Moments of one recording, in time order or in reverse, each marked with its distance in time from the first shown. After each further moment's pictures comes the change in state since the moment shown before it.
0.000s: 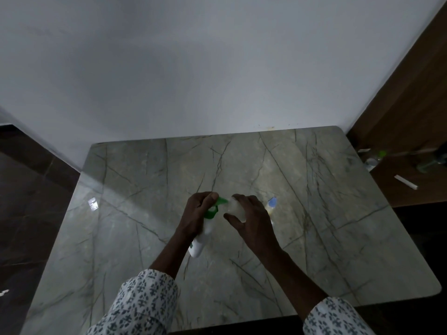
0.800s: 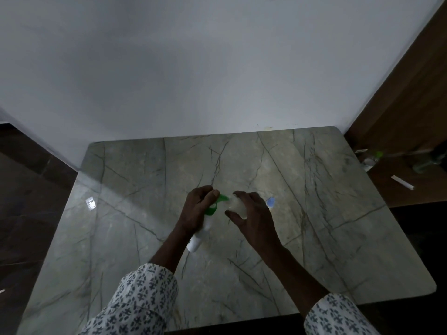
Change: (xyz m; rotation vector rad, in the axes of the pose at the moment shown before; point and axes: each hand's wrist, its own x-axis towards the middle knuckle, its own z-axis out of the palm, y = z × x) left_hand 0.011 -0.004 0.001 0.046 0.026 0.025; right_hand 0.004 0.003 -0.007 -0.037 0.006 0.002
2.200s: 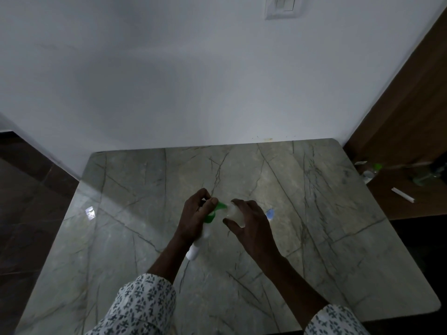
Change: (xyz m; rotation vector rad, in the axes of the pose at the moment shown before) left_hand 0.006 0.007 -0.001 0.050 0.098 0.072; right_hand 0.009 -0.005 -0.003 0.033 -0.007 0.001
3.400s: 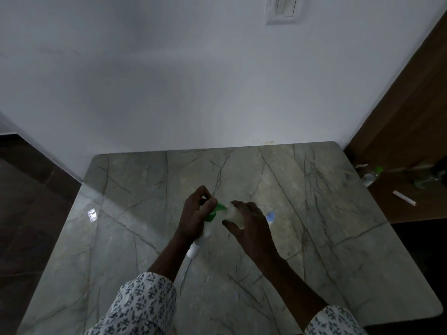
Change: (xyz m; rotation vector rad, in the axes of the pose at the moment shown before) left_hand 0.006 0.008 -0.003 -0.028 0.013 0.028; right_hand 0.003 -0.001 0.003 0.018 -0.021 0.025
